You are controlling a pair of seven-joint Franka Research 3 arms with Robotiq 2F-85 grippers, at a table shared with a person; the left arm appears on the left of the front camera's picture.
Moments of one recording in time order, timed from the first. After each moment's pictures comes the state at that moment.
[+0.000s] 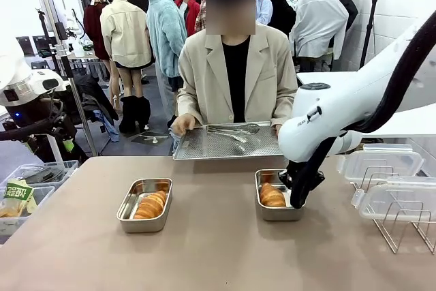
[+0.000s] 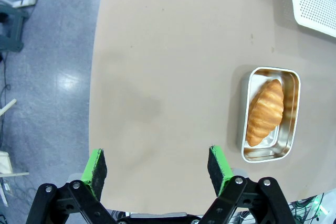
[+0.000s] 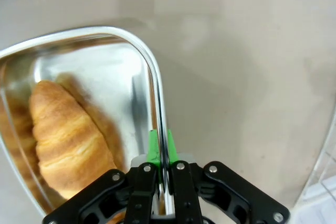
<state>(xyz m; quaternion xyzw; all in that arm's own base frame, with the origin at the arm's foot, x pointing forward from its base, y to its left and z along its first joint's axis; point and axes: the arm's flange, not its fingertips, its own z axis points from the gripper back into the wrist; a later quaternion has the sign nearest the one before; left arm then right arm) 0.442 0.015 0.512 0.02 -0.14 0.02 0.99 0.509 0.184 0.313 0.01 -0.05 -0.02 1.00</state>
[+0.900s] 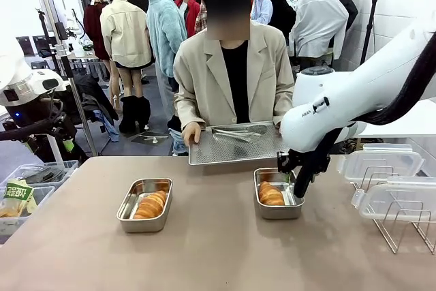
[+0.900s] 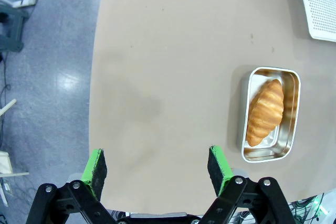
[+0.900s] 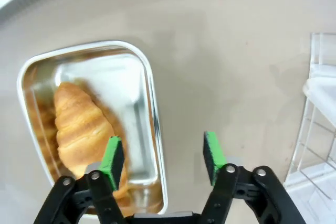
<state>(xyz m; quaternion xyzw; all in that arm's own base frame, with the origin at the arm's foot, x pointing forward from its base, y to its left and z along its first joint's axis) 0.442 0.015 0.512 0.02 -0.14 0.02 0.99 0.504 0.183 0.361 0.00 -0.10 -0.02 0.99</state>
